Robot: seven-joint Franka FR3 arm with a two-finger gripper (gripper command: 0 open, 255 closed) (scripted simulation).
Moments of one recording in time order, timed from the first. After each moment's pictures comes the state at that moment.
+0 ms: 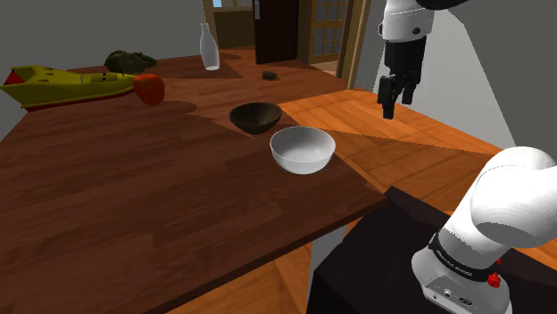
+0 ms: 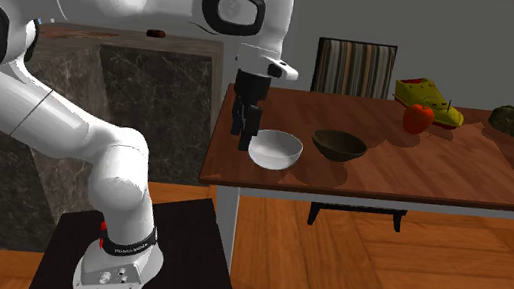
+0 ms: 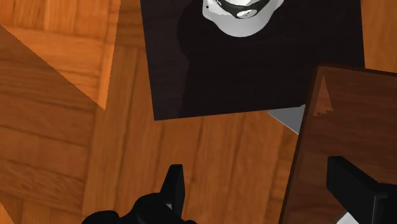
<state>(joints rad) 0.01 -0.80 -0.02 -2.41 -0.11 1.44 0.04</state>
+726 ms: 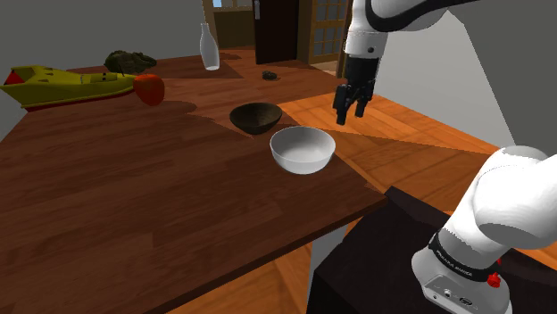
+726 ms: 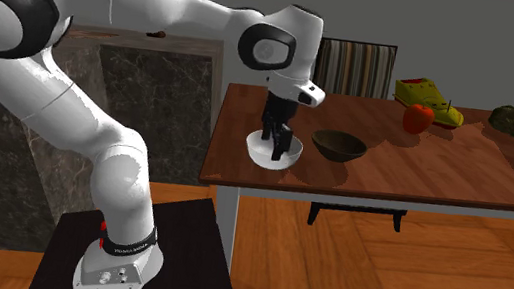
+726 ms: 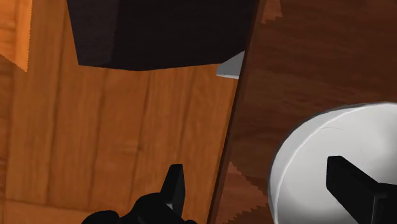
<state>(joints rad) 0.07 -0.58 -0.09 -2.42 0.06 1.78 0.00</state>
